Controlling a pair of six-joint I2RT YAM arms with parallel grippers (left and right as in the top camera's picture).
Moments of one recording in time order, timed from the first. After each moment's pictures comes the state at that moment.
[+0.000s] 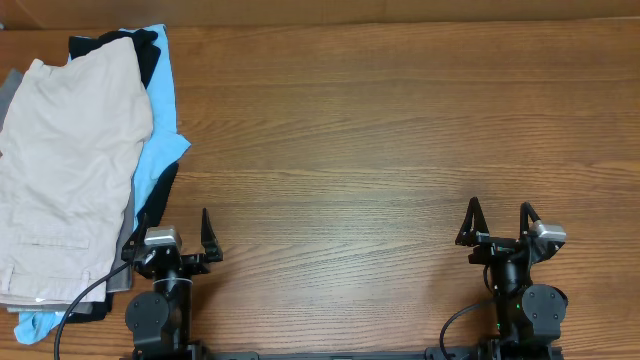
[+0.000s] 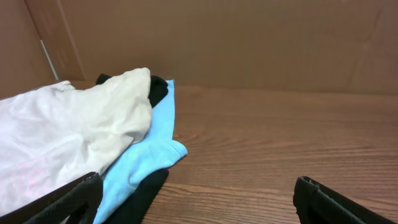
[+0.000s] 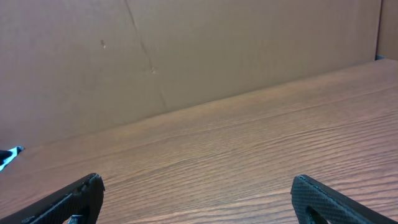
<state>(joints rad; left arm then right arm) 0.14 0.02 0.01 -0.07 0.05 -0.03 -0.04 0.01 0.02 -0.03 -0.01 0.26</state>
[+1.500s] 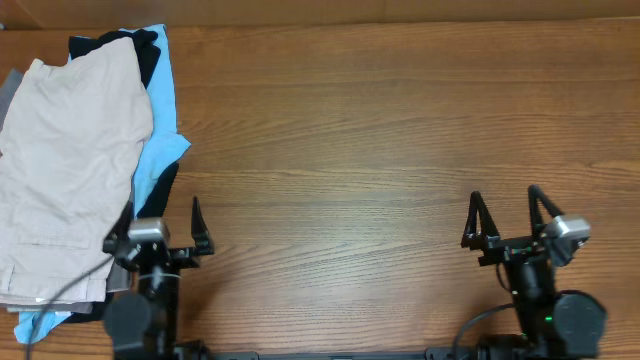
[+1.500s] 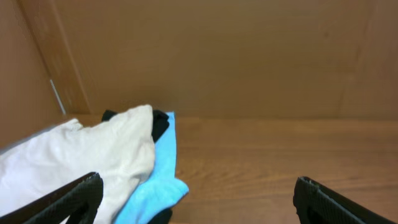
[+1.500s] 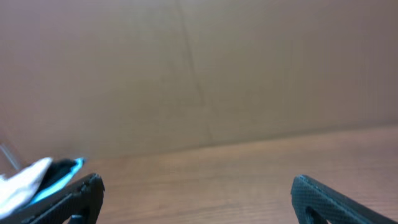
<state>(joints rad) 0.14 0.18 0.27 -0.12 0.07 0.01 -0.04 0.16 0.36 -0.11 -0.21 0.23</state>
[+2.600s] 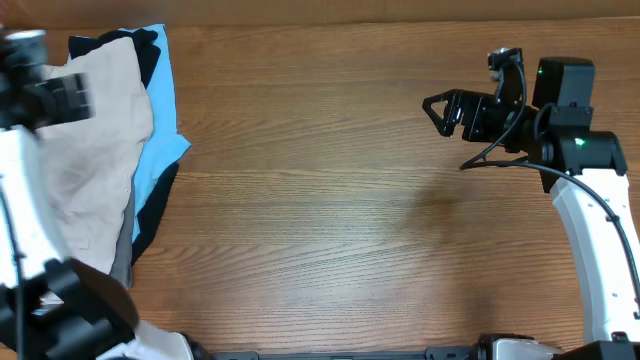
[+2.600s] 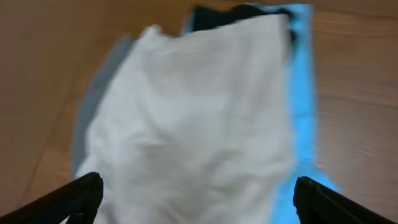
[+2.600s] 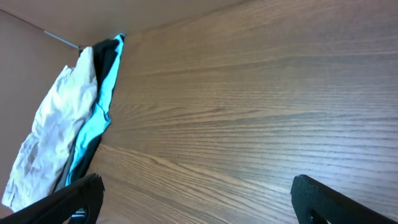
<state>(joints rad) 0.54 1.78 1.69 -0.73 0.06 0.23 -0.04 1.43 1.30 -0.66 -0.60 0.17</state>
